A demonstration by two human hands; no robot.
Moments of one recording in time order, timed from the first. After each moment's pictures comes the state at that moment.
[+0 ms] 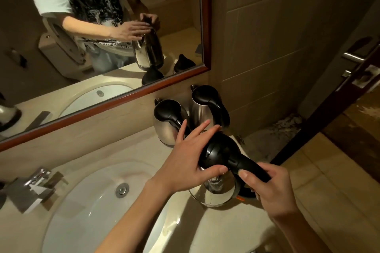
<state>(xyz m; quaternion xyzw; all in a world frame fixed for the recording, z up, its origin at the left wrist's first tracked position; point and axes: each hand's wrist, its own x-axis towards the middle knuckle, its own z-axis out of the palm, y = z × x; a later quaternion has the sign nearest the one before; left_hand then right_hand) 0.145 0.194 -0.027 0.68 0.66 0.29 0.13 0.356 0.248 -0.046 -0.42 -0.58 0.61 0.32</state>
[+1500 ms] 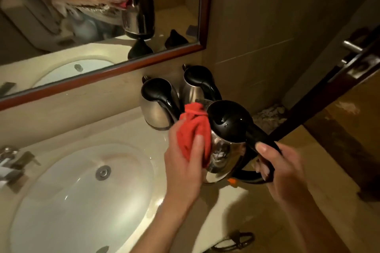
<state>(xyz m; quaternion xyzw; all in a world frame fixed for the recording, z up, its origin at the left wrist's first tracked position) 0.213 0.171 -0.033 0.35 0.62 0.68 0.18 0.371 0.263 -0.042 -0.43 -0.57 0.60 0.36</state>
